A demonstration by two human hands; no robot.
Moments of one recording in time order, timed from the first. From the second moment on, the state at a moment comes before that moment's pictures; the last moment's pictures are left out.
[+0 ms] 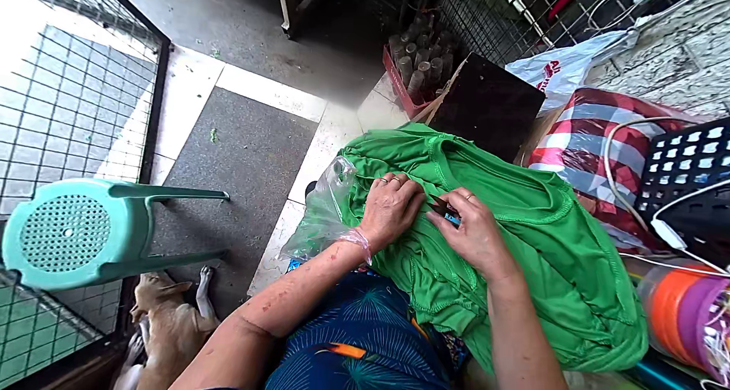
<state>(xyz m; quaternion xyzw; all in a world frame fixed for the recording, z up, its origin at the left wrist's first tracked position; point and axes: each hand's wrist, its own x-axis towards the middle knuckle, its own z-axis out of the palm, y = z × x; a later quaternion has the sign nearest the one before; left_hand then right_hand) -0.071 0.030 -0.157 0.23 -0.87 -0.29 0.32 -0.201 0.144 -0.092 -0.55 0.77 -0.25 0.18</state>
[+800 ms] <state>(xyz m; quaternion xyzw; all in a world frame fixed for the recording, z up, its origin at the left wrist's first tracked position) -0.036 0.036 -0.171 0.25 -0.85 -0.35 0.30 -0.201 0.177 -0.091 -0.60 0.72 -0.31 0.14</state>
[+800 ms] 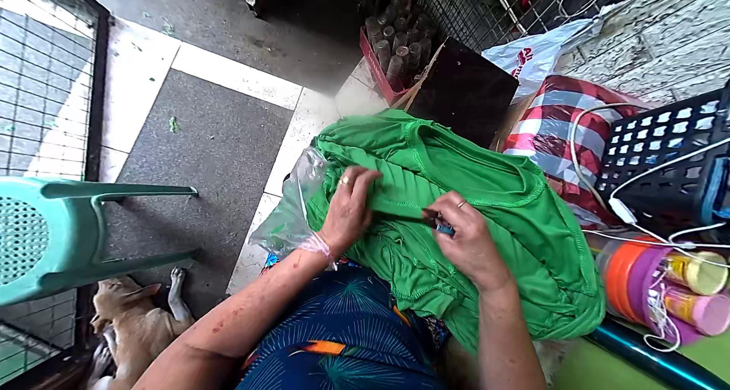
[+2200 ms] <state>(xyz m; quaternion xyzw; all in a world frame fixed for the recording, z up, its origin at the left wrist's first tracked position) -0.023 0.051 -0.182 0.22 -0.79 -0.47 0.33 -0.169 0.159 -0.096 -0.55 0.81 -0.15 0.11</state>
